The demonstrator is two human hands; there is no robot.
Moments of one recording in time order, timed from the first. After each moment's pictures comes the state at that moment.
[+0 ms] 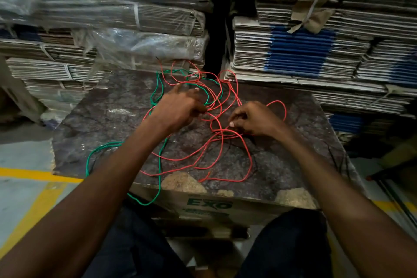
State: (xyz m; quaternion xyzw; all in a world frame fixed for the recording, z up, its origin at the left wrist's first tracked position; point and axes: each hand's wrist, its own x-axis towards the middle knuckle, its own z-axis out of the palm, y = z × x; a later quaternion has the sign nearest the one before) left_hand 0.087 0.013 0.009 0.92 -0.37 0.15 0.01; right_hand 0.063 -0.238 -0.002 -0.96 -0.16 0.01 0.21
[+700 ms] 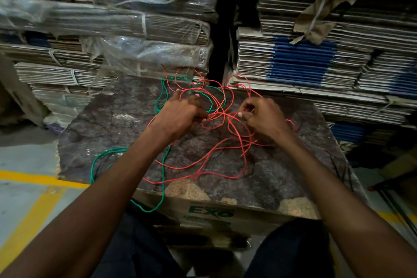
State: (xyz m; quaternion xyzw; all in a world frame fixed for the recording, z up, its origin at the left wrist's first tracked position) left_hand 0.088 0.020 0.004 0.92 -0.35 0.16 -0.01; right_hand 0.064 -0.235 0.012 -0.96 -0.06 -0.14 0.23
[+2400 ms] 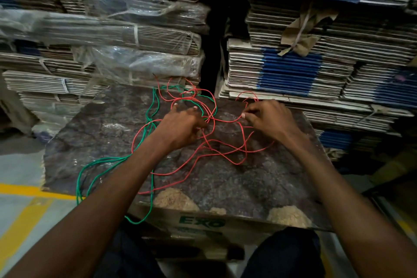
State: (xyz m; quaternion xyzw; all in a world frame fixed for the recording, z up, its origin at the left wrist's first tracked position) left_hand 0.080 -0.007 0.012 0.94 -0.32 0.09 0.04; right_hand 0.054 -0.267 0.045 -0.98 -0.06 -0.15 0.10
